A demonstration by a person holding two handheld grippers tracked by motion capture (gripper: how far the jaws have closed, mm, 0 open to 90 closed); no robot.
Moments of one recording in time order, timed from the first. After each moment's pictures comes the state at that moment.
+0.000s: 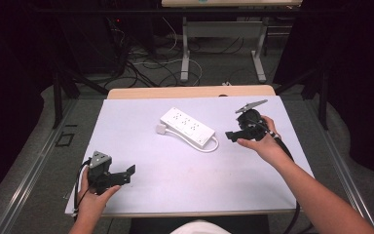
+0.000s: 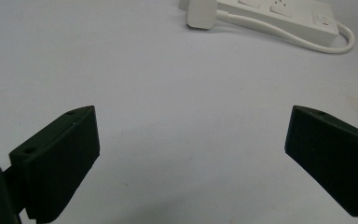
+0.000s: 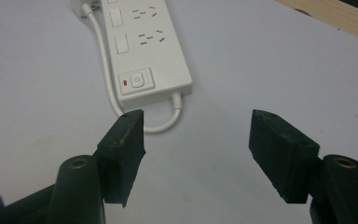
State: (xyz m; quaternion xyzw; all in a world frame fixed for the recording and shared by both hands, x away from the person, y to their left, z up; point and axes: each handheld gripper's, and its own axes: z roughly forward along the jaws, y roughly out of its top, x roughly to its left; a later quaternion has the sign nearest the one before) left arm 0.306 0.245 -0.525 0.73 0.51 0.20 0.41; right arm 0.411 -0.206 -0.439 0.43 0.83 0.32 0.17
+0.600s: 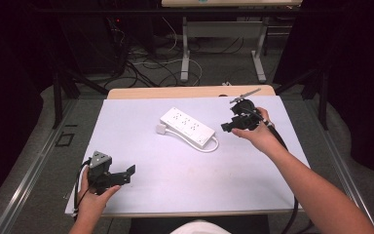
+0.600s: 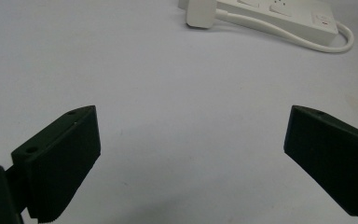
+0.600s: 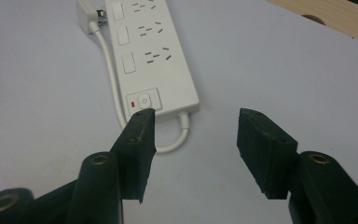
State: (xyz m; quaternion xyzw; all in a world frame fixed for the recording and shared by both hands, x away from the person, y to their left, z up) left arm 0.307 0.245 -0.525 0.73 0.51 0.19 0.41; right arm 0.435 -0.192 -0.425 0.45 0.83 0.31 0.14
